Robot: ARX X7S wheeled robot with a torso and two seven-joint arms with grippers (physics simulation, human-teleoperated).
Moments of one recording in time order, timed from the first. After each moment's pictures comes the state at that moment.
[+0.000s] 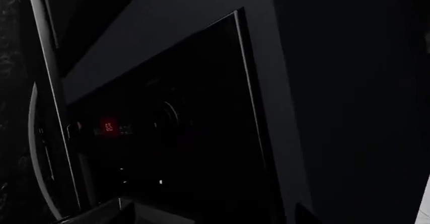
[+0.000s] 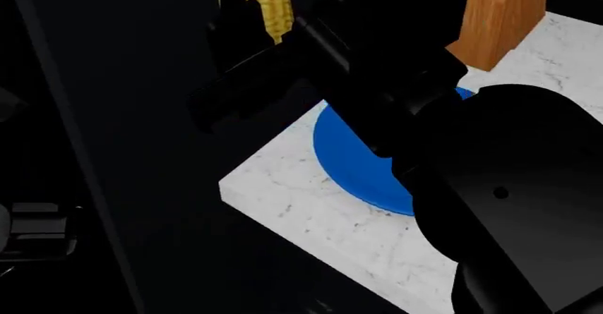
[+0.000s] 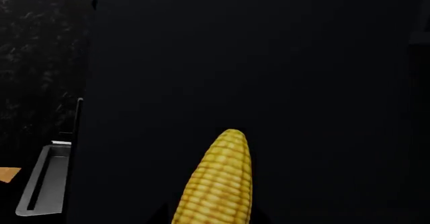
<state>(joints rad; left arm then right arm) -0.40 -0.01 0.28 1.04 0.57 -1.19 0.09 1.18 0.19 -0.06 -0.54 0.60 1.39 -0.14</state>
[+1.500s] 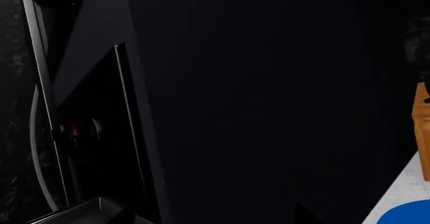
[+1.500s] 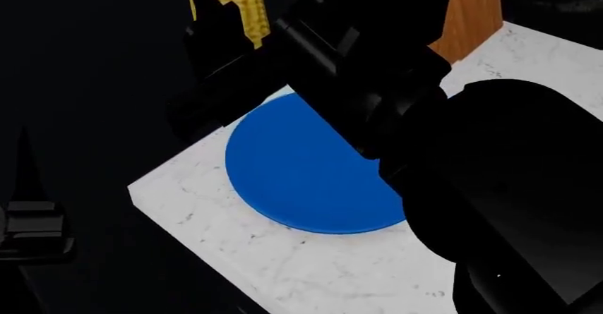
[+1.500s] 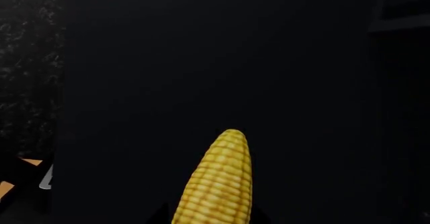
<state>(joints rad) -0.40 -0.01 0.26 1.04 0.54 -1.17 0.08 1.19 0.19 -0.05 -0.51 0.71 1.39 -0.12</state>
